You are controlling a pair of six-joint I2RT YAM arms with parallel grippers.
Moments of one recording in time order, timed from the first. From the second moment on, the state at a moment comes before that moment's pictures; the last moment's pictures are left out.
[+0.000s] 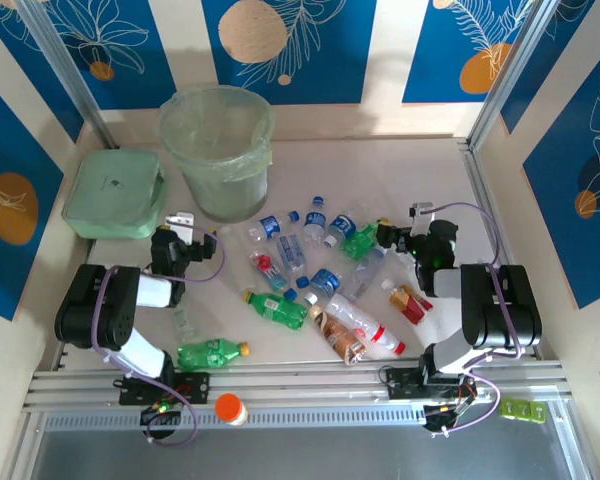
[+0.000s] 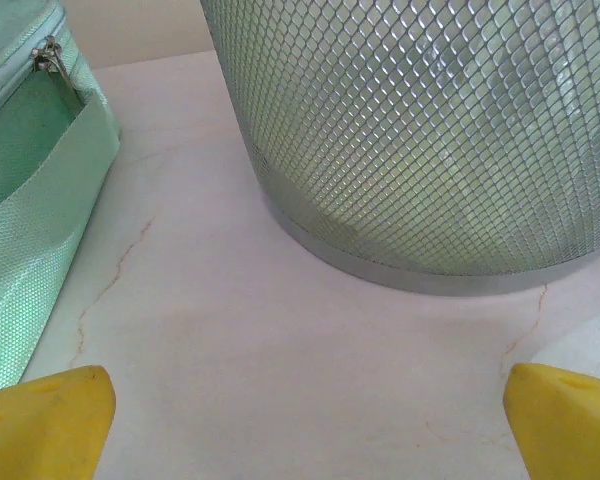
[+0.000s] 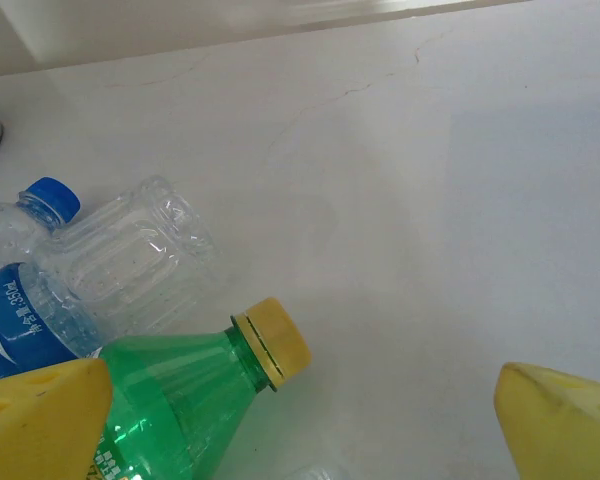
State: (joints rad) left arm -0.08 1.58 0.37 0.83 -0.03 0.08; right arm -0.05 1.53 0.41 0.71 -0.29 0.09
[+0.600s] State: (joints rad) left arm -0.08 1.58 0.37 0.83 -0.03 0.08; right arm -0.03 1.53 0.41 0.71 -0.29 0.08
